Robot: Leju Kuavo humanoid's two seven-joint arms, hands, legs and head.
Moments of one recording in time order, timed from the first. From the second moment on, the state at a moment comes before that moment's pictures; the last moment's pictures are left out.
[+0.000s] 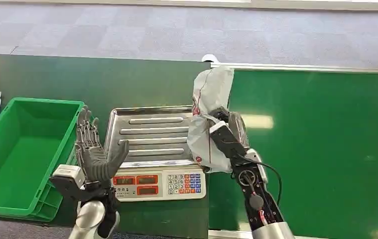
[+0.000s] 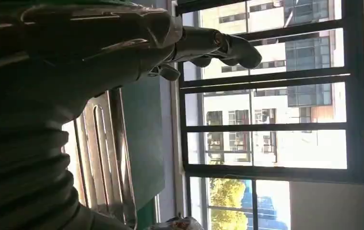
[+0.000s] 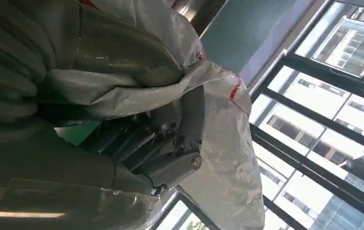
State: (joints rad) left arm -0.11 -0.16 -0.30 -1.51 -0.02 0.50 -0.65; right arm -0.46 0.20 0.28 -0.98 0.55 -0.06 -0.37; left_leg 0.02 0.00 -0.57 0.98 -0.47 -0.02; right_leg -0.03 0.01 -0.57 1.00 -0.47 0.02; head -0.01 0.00
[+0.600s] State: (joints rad) left arm -0.14 -0.16 -0.28 -1.51 -0.03 0.52 -0.62; right arm -0.60 0.22 0.37 -0.71 0.61 0.02 -0.32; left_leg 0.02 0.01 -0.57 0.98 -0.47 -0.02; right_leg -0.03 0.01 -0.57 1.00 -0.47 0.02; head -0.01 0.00
